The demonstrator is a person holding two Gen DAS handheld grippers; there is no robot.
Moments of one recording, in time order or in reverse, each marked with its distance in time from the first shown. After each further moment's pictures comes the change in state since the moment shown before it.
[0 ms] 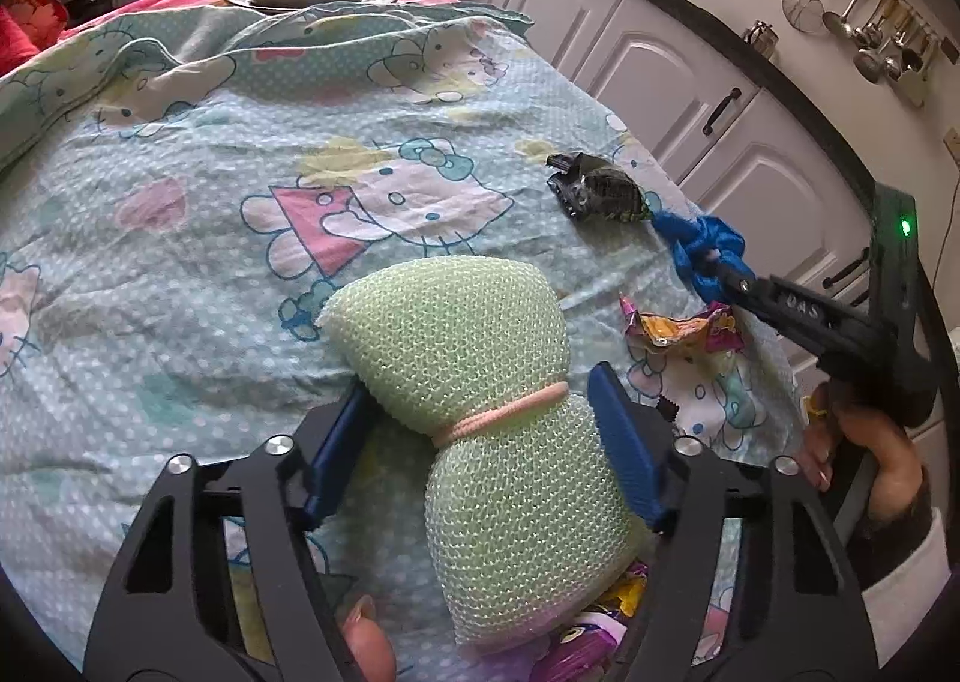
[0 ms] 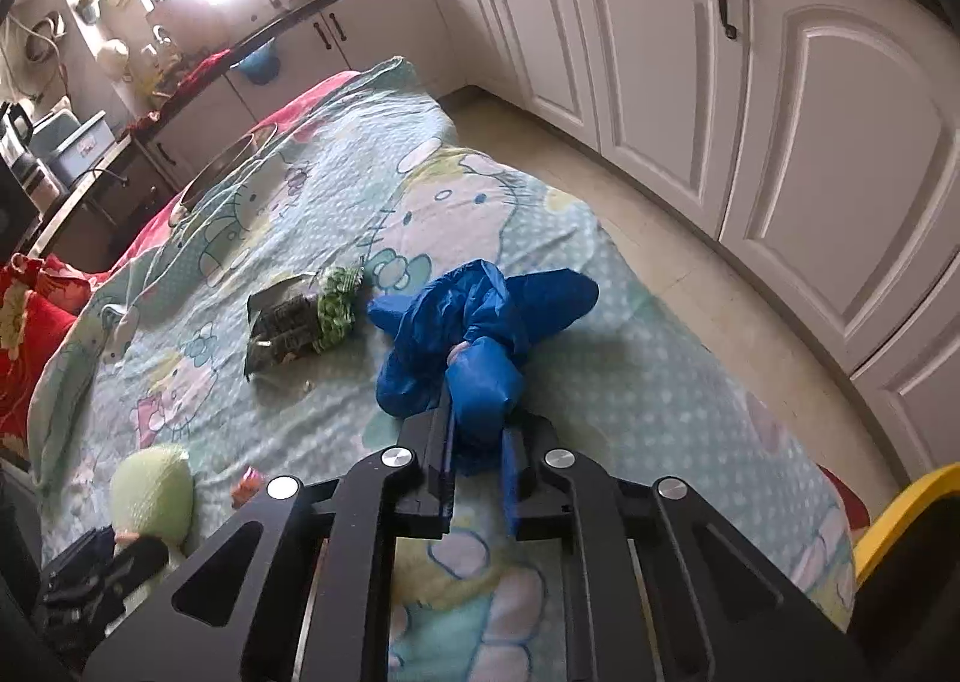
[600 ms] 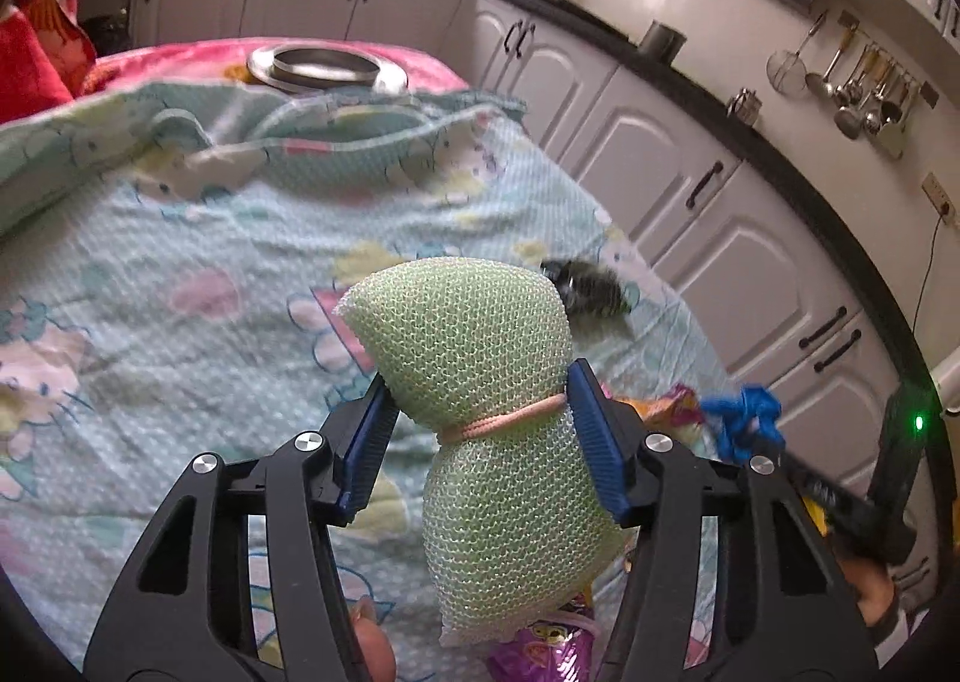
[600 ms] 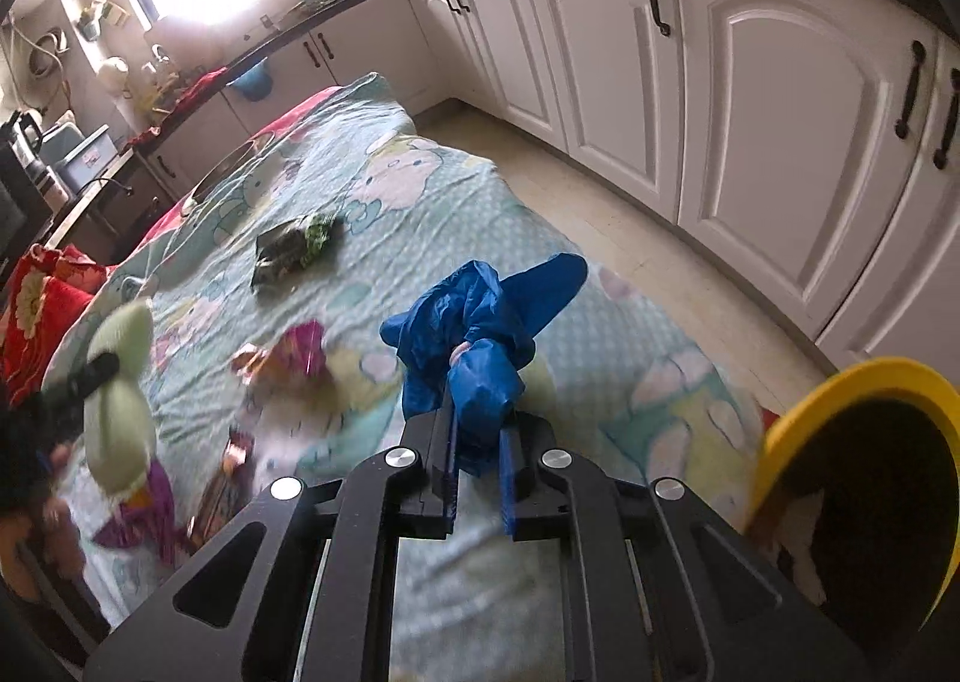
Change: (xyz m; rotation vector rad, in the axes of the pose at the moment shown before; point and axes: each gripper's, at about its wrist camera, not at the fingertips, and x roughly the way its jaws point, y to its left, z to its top) left arm -0.043 0.007 0.019 -0.027 -0.180 -0.030; right arm -0.072 -0.038 -0.060 0.025 -0.036 -0.011
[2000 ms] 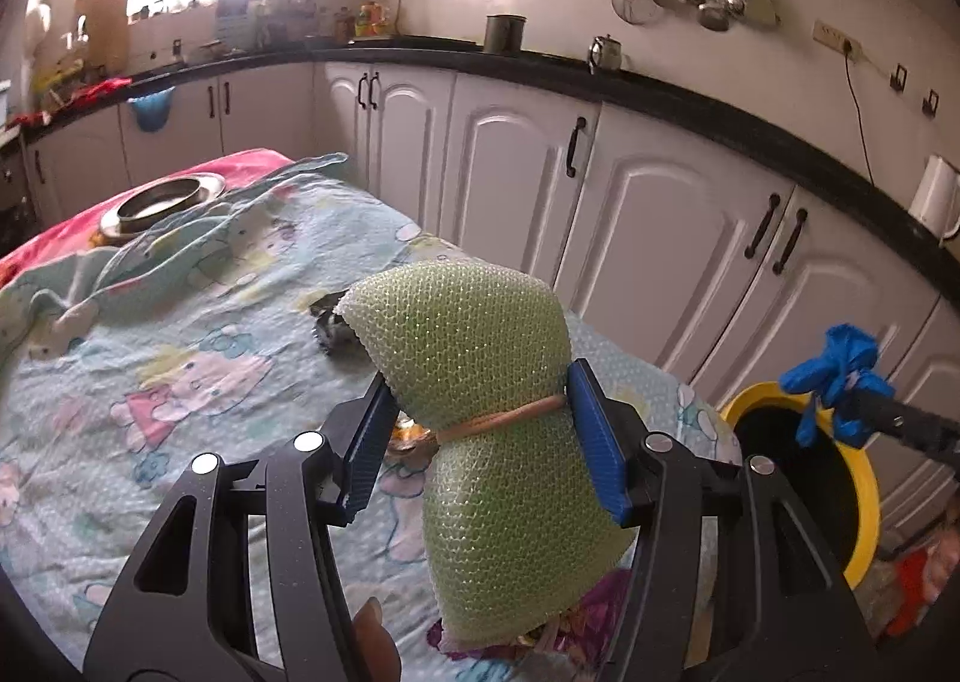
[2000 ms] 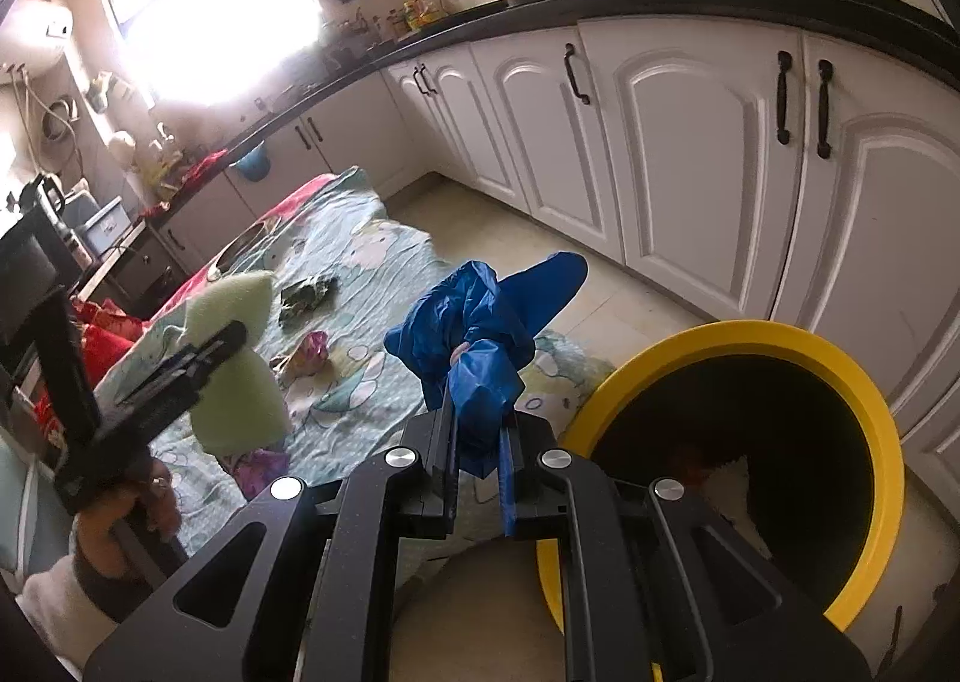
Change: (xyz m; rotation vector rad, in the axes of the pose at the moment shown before) left arm 0.029 -0.141 -0.041 0.401 -0.099 -0.060; right arm -0.127 -0.058 -0.042 0.080 -0.179 0.000
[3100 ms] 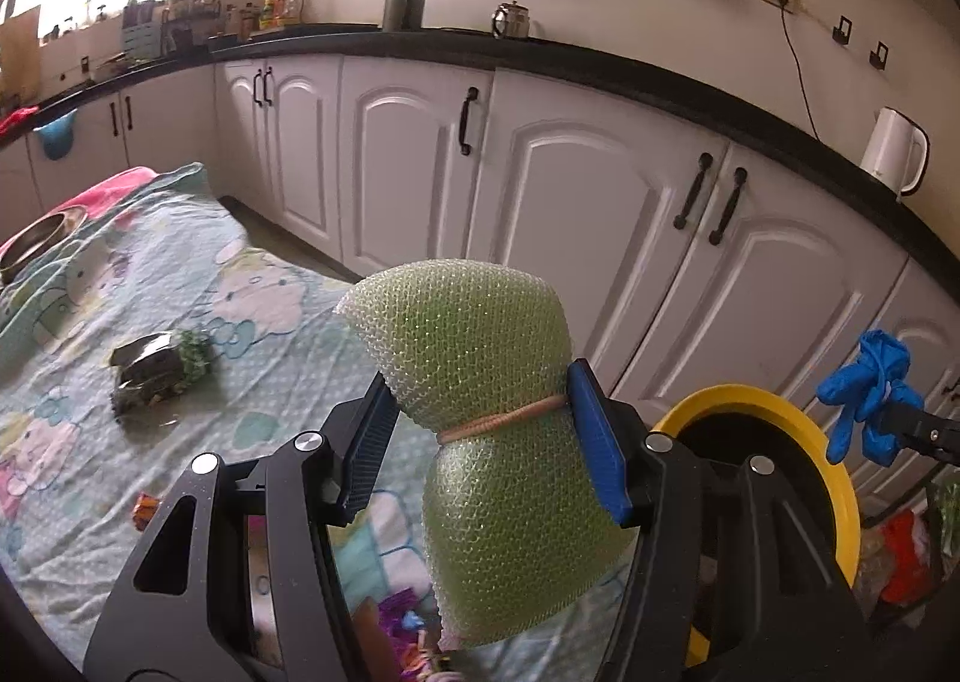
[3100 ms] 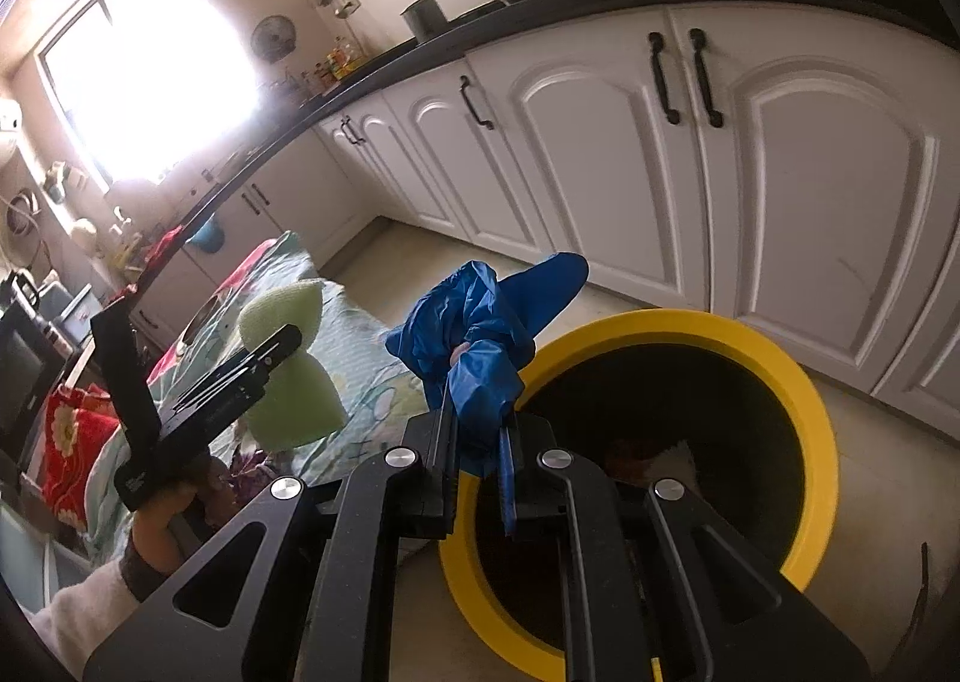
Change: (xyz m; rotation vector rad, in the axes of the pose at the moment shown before) left arm 0.067 -0.084 0.015 0.093 0.042 -0.164; right arm -0.043 -0.066 -0.014 0.185 -0.081 -0.066
